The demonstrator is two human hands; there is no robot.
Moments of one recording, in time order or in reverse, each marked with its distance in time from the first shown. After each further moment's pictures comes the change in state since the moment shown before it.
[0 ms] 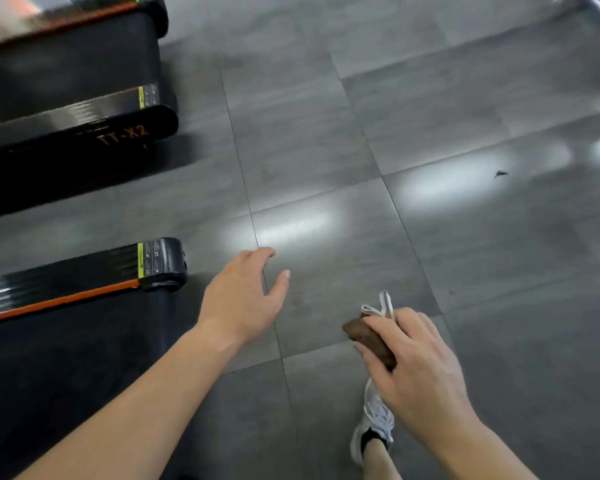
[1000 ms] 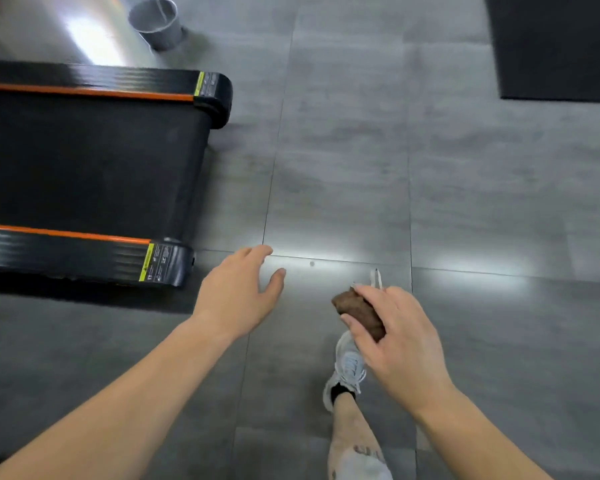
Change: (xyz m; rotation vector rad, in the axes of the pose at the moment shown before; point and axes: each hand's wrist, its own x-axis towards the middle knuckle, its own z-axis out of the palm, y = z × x) left_hand 0.818 -0.030 -0.281 -0.001 0.085 -0.297; right_hand 0.970 -0.006 0.066 0.068 -0.196 -0.238
